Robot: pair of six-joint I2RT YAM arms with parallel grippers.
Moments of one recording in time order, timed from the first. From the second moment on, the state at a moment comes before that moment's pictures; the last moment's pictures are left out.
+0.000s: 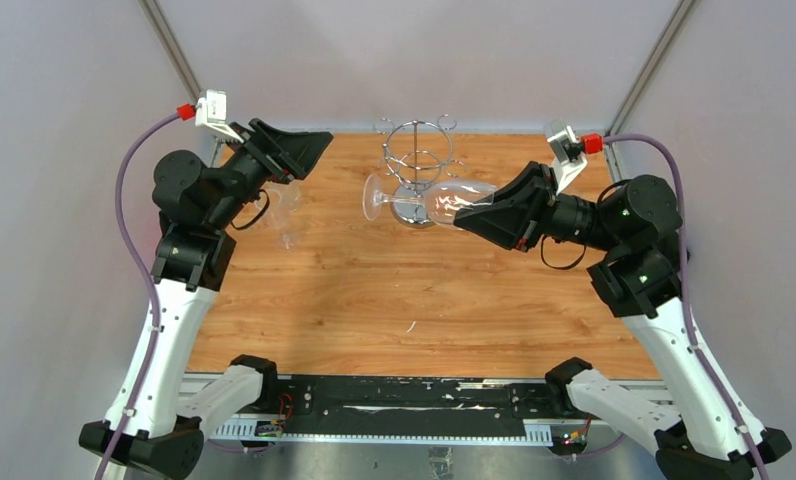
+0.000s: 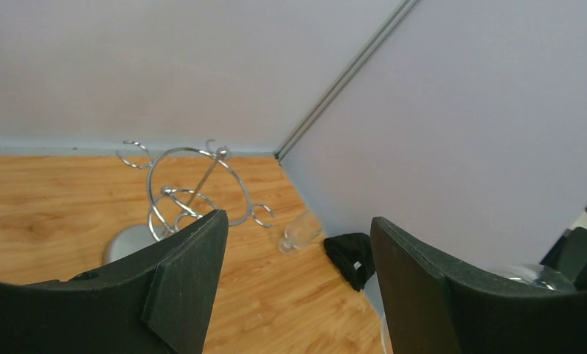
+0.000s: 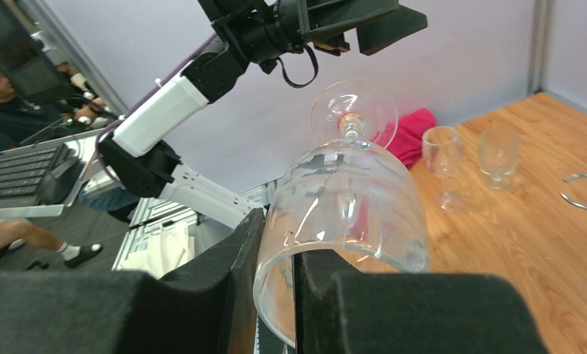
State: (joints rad) left arm -0.21 0.95 1.26 -0.08 0.38 -0.72; right arm 0.50 0.90 1.23 0.00 -0.89 0.59
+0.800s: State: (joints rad) left arm -0.21 0.99 1.34 -0.27 0.28 -0.57; right arm 0.50 0.98 1.46 -0.47 -0.57 0.29
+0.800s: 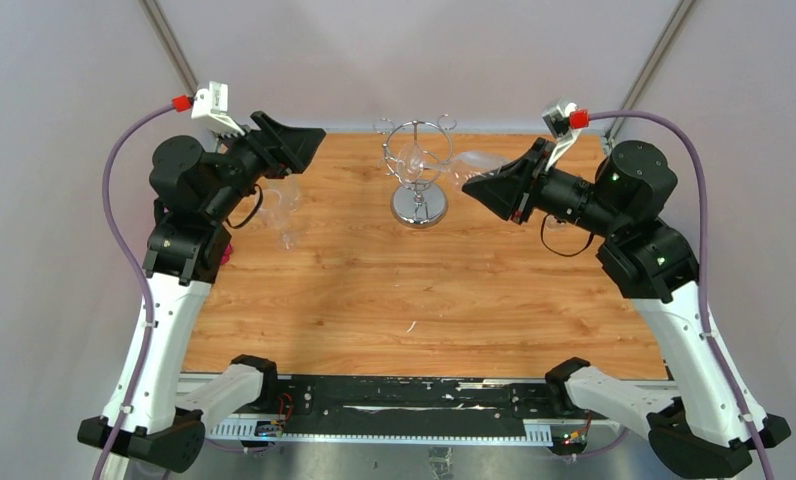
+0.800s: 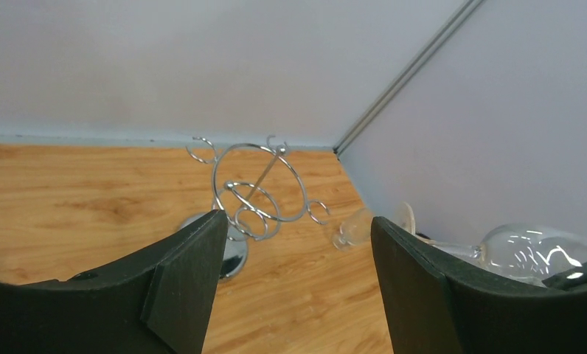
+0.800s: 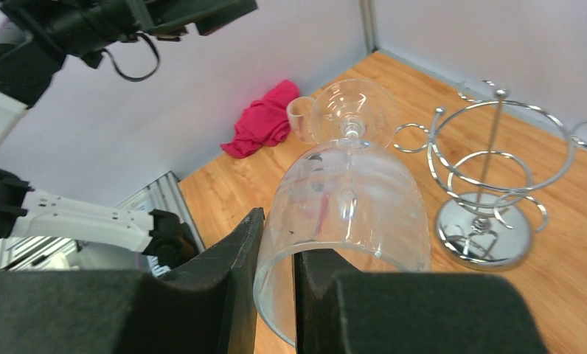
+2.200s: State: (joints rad) left arm -0.21 1.08 1.42 -0.40 0.09 -0.44; right arm 0.28 1.42 1.89 -0.82 -0.04 0.11
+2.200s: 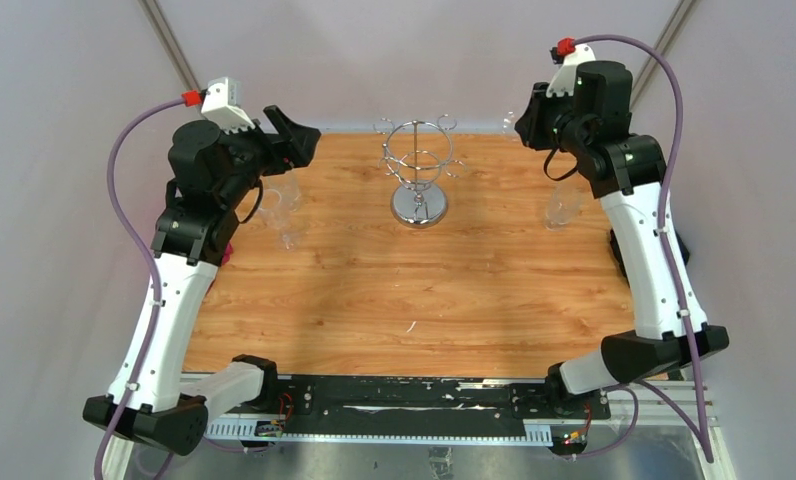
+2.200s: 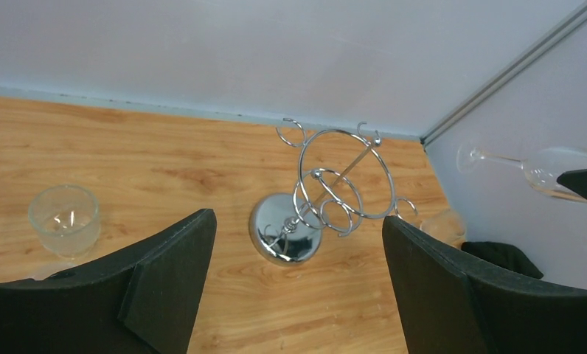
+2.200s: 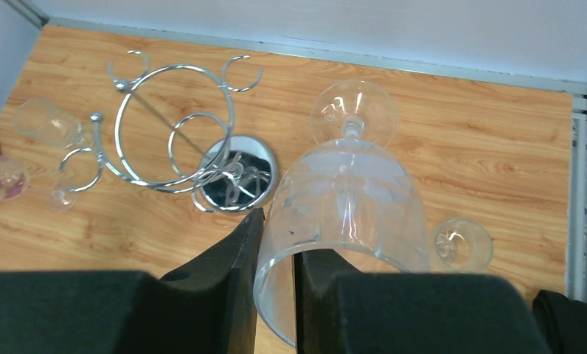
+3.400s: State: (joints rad) left arm -0.21 1.12 1.39 -0.41 0.09 -0.44; right arm 0.03 1.82 2.13 -0.93 -0.11 0.12
